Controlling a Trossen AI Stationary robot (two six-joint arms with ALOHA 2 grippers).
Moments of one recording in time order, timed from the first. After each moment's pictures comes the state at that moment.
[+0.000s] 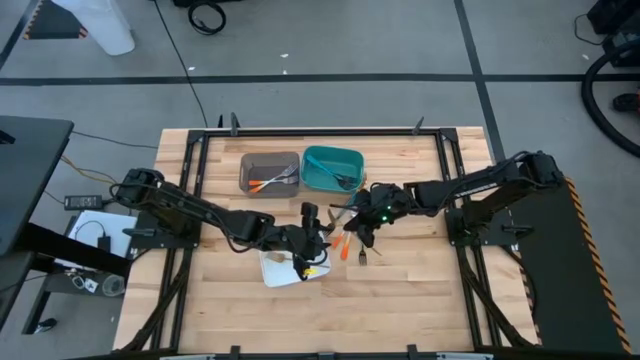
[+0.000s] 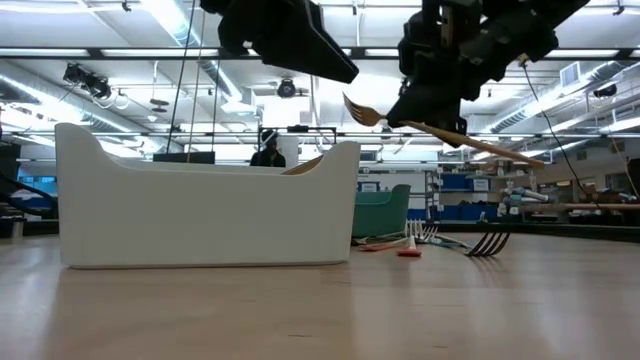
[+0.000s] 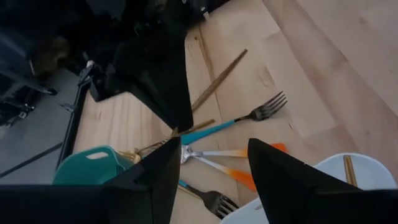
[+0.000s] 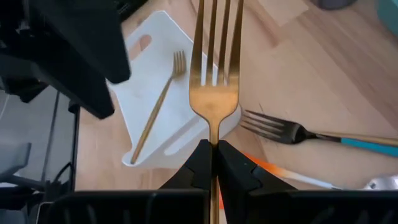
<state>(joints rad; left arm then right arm) -0.29 1.65 1.10 -0.01 -0.43 0.35 0.05 1.37 0.74 0.01 -0.09 0.61</state>
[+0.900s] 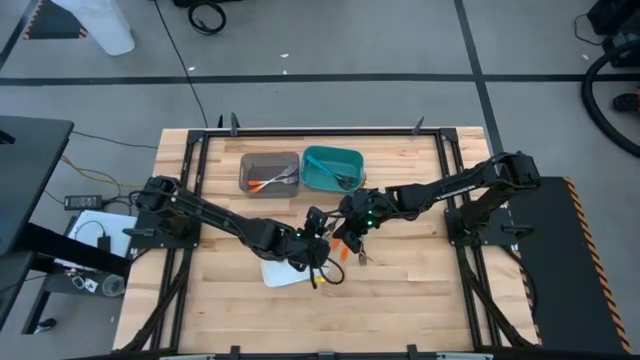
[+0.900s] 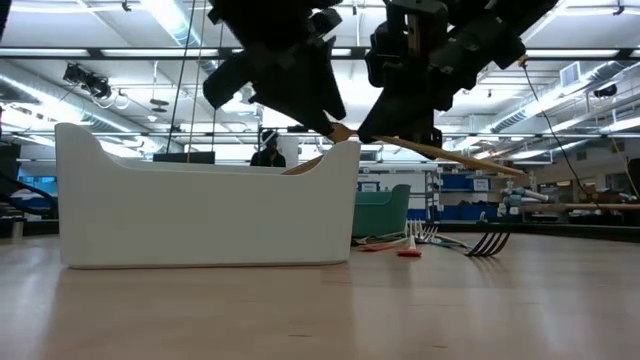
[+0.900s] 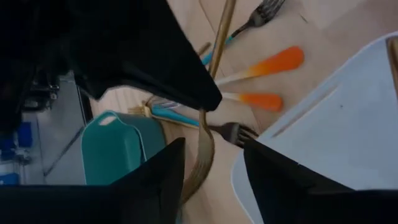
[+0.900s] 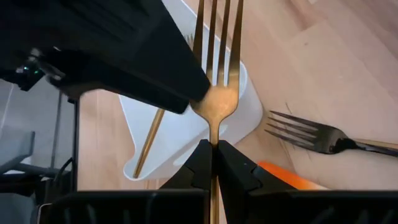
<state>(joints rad) -0.31 1.82 1.33 -0.46 -0.60 0.49 0.06 1.55 0.86 0.01 -0.16 0.62</state>
